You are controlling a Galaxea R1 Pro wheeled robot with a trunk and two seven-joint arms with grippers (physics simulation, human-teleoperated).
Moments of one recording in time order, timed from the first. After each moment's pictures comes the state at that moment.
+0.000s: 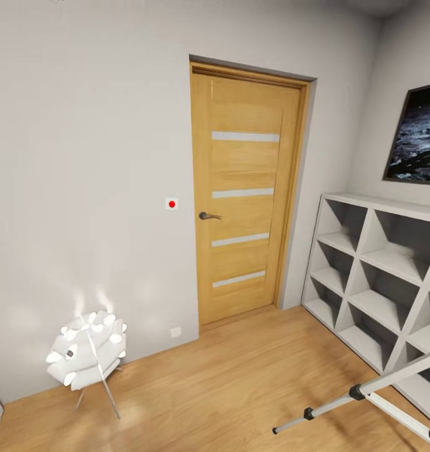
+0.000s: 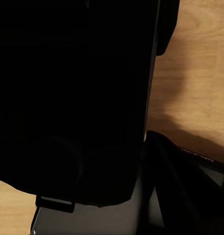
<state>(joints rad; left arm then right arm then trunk) -0.24 -0.02 -0.77 0.00 1.13 0.01 0.11 -0.18 -0.11 -0.39 0.03 0.29 -0.11 0.11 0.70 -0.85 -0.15</state>
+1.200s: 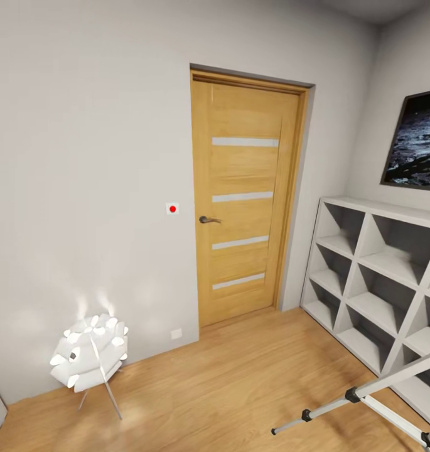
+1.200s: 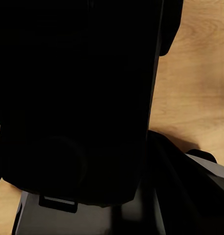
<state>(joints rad) -0.24 0.07 -0.77 0.00 1.13 0.02 -0.19 -0.18 -0.12 -0.39 0.03 0.25 -0.11 0.13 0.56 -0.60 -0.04</state>
